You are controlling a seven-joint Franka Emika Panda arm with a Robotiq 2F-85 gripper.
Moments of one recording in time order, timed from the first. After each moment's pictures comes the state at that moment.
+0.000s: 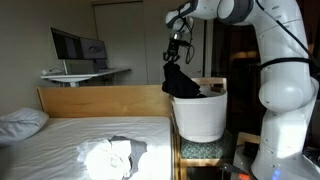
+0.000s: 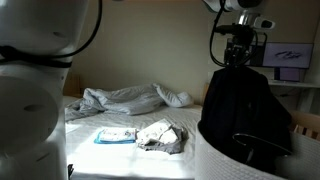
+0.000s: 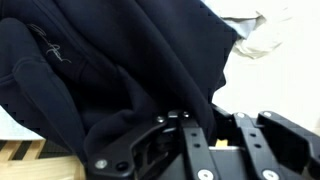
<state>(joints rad) -0.37 0.26 -0.20 -1.41 0.29 1.76 0.15</state>
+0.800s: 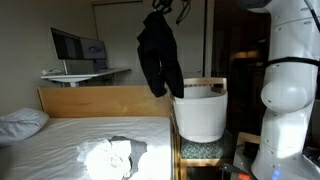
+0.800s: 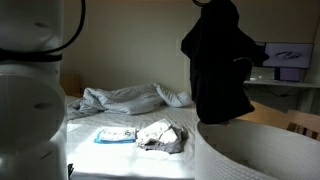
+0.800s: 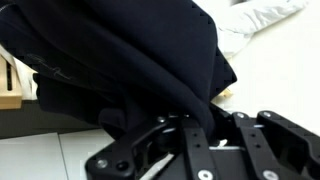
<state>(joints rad) -0.31 0.06 -0.13 -1.09 0.40 1.77 0.30</state>
